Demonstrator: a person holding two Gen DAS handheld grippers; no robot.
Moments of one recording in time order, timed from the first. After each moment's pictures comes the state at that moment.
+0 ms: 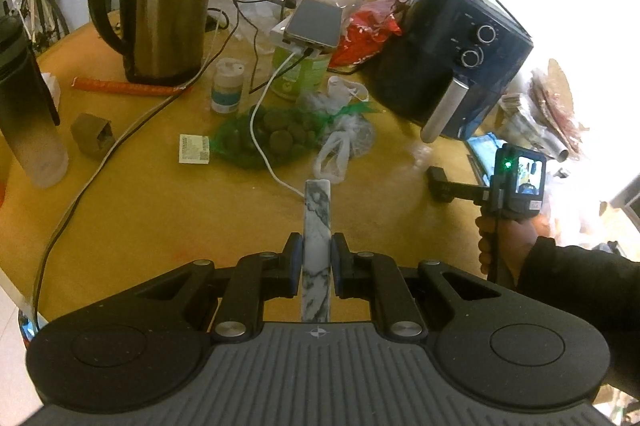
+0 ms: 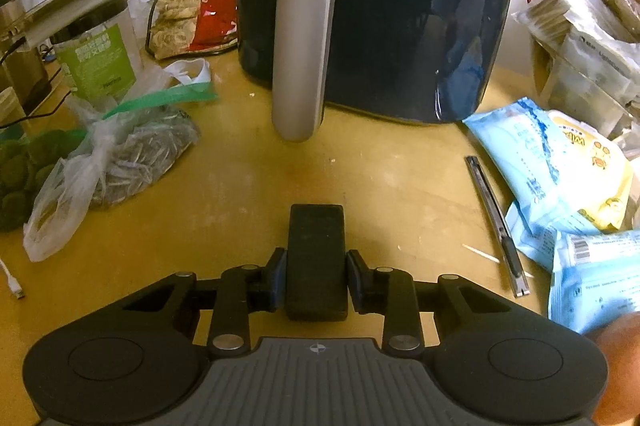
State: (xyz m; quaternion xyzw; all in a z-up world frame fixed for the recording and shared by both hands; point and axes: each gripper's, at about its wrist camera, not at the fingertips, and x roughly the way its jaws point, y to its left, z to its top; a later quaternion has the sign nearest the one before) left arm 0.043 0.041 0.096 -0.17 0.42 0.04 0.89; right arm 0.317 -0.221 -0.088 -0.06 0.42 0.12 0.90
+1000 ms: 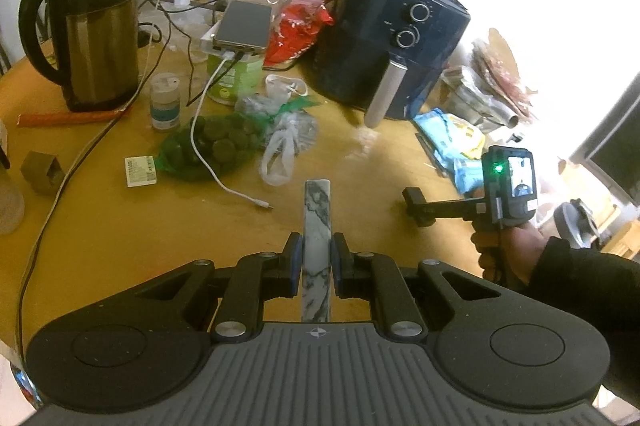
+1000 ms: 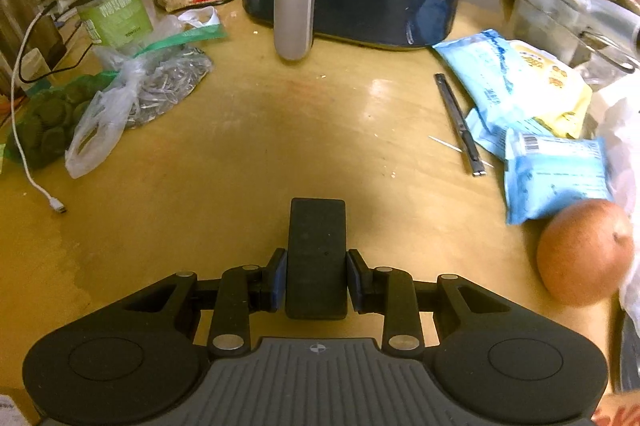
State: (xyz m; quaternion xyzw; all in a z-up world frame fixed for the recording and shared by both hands) left arm 0.050 0.029 0.101 -0.13 0.42 -0.05 0.90; right arm 0.253 -0.245 -0.063 -0.05 0.50 0.11 0.86
